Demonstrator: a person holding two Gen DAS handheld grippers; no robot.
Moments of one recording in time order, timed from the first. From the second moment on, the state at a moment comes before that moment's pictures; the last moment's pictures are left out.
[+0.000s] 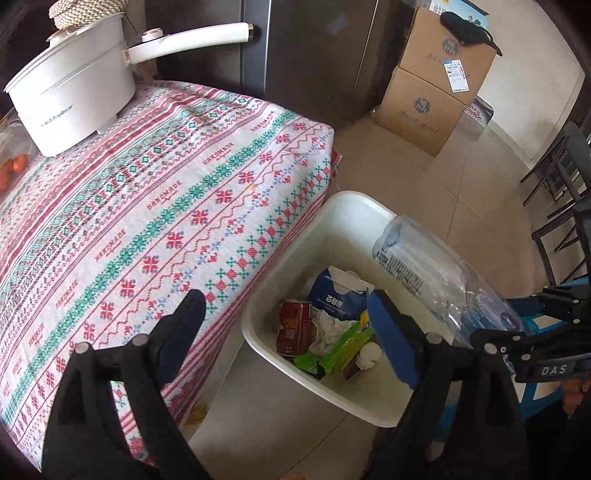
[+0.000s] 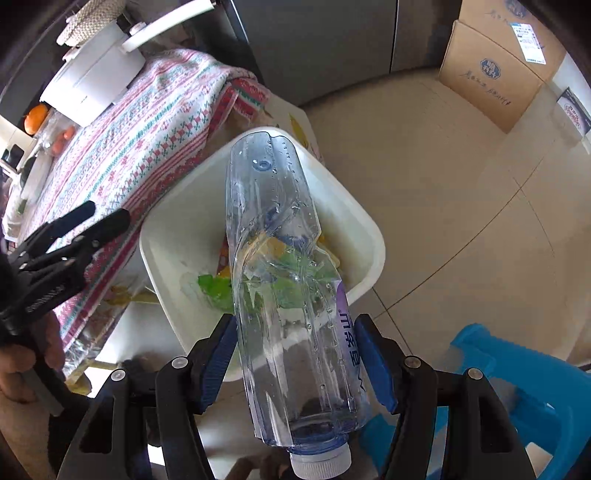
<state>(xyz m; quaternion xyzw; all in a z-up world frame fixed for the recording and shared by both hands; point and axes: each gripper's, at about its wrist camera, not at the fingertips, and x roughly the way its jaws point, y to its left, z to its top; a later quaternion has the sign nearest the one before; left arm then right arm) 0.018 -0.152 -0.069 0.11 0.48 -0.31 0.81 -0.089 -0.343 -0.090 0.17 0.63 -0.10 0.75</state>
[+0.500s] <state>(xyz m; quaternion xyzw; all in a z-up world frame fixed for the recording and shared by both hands) 0.003 -0.094 -0.046 0.06 0.50 -0.22 0.84 -0.074 -0.357 -0.072 0.21 0.58 -0.13 0.78</state>
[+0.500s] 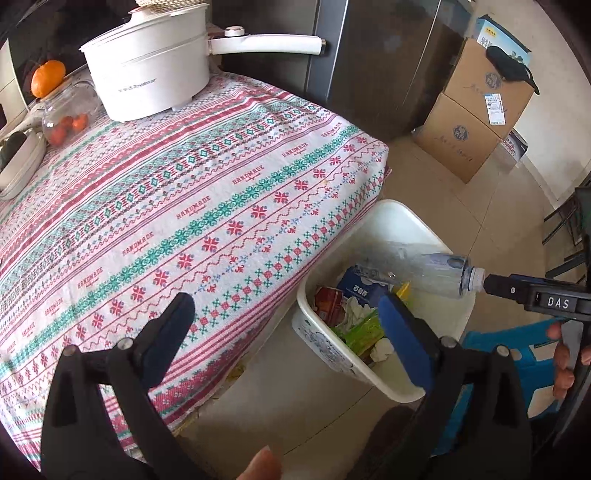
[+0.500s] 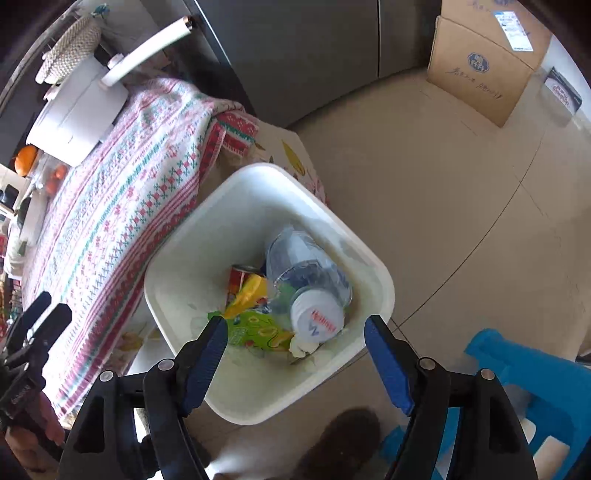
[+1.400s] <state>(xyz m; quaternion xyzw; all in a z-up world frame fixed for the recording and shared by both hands) -0.103 -0.003 0.025 0.03 0.36 -0.06 0.93 -0.149 -0.201 0.035 0.03 0.36 -0.12 0.93</state>
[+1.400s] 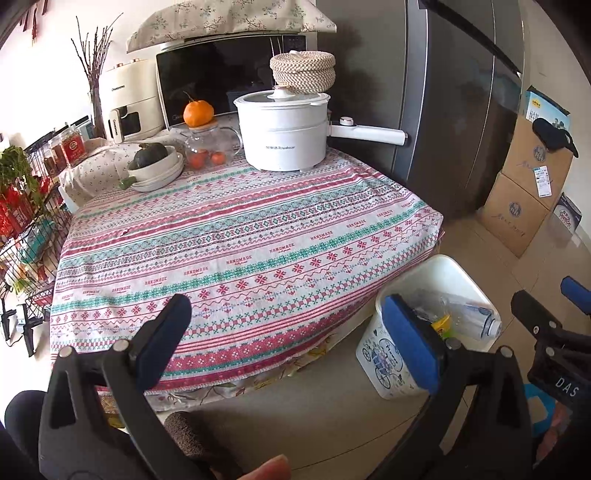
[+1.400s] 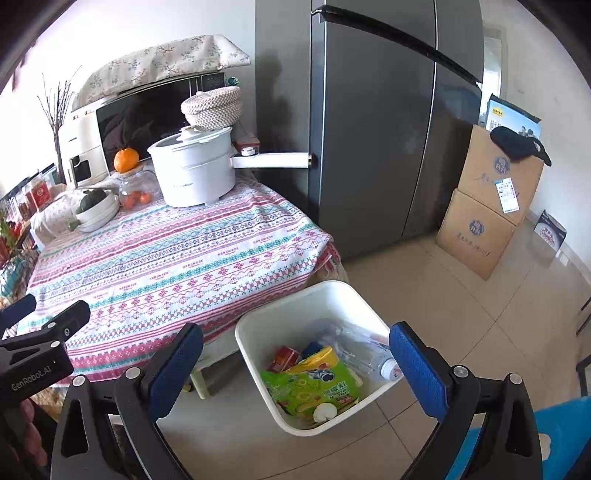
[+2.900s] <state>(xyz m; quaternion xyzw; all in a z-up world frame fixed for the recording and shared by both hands) -0.109 -0.006 0.025 0.03 0.36 -0.06 0.93 -0.146 -0.193 0.037 0.04 0.34 -0.11 0.93</state>
